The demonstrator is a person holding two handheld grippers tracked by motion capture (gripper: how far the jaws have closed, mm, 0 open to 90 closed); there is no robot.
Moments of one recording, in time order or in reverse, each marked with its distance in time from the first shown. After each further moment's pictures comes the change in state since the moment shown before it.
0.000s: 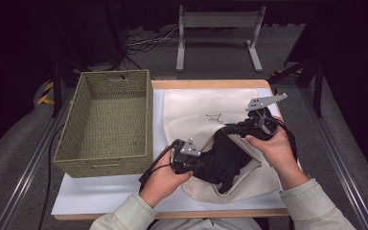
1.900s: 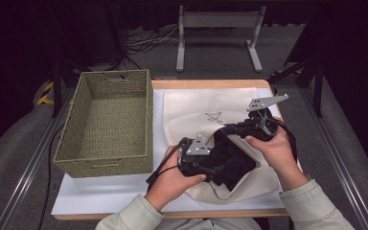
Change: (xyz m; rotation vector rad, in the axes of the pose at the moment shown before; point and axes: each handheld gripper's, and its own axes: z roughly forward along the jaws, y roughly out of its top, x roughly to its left) left arm -0.020 0.019 -0.007 -0.118 0.049 0.031; right arm 0.003 0.000 -0.002 -0.021 0.019 0.000
